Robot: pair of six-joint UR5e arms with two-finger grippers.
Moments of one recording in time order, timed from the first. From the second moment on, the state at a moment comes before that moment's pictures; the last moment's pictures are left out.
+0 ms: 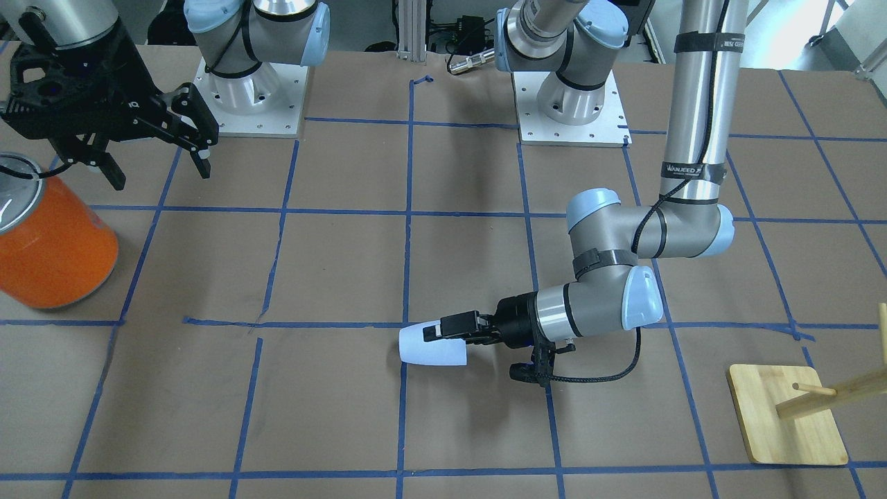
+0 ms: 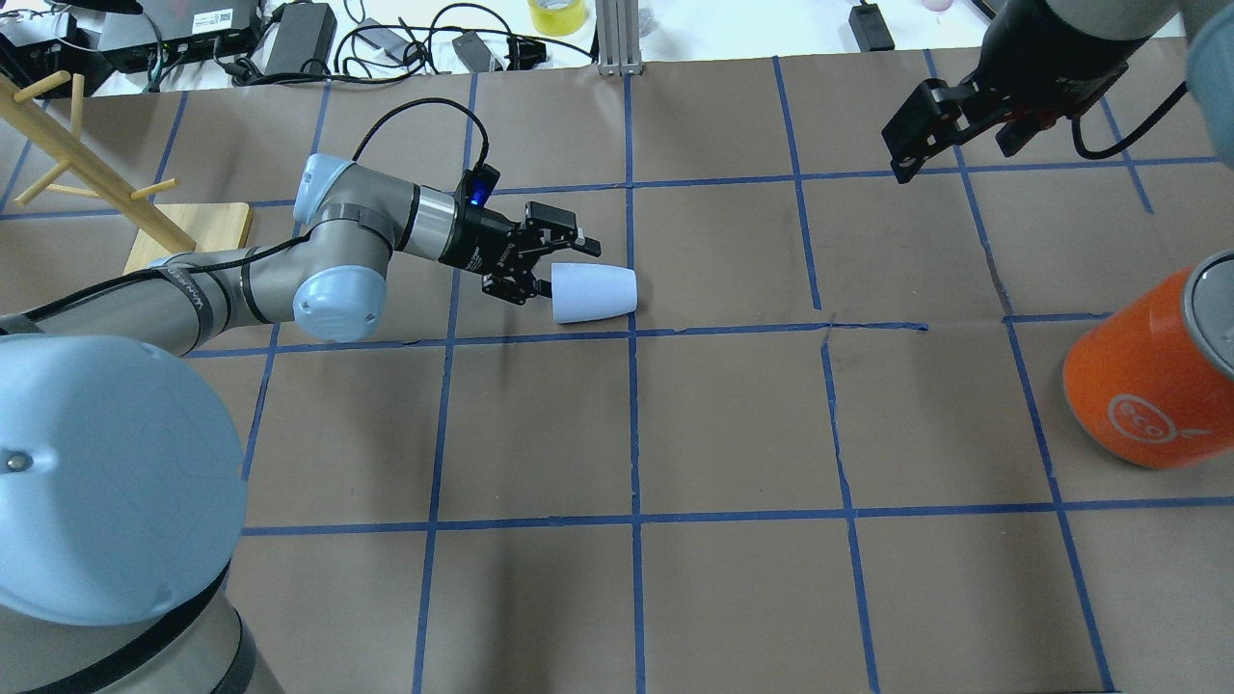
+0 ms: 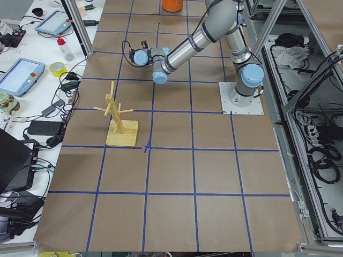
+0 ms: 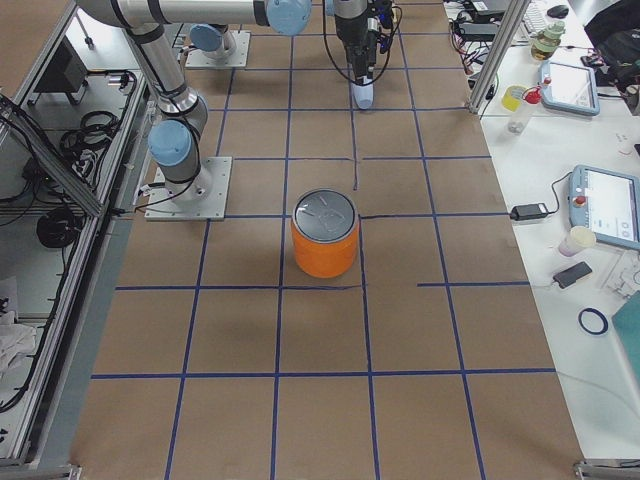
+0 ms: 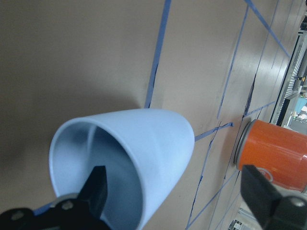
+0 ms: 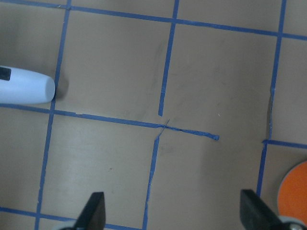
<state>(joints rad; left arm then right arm) -1.52 -2.15 -1.80 -0.85 0.60 -0.09 1.49 -1.62 1.58 -1.68 -1.50 -0.18</state>
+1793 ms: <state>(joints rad) -1.54 -1.94 -1.64 -0.95 1.15 -0.36 1.49 -1.63 1.58 -1.65 -1.50 0.06</state>
